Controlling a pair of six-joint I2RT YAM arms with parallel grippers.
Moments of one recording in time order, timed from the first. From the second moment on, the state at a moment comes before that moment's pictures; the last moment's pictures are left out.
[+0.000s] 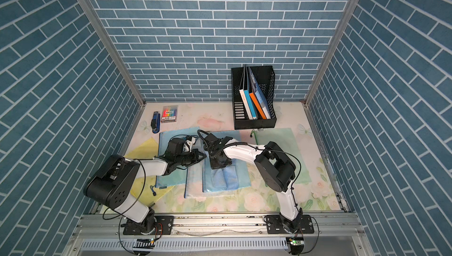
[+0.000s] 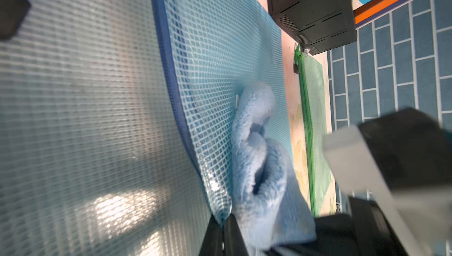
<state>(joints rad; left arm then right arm) -0.38 1.59 0.55 0.34 0.51 -0.72 0.91 1.98 1.37 -0.74 -0.03 0.63</state>
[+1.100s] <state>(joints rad) -0.37 1.24 1.31 -0.77 0.13 -0.34 0.71 1.69 1.33 -0.92 0.04 0.55</state>
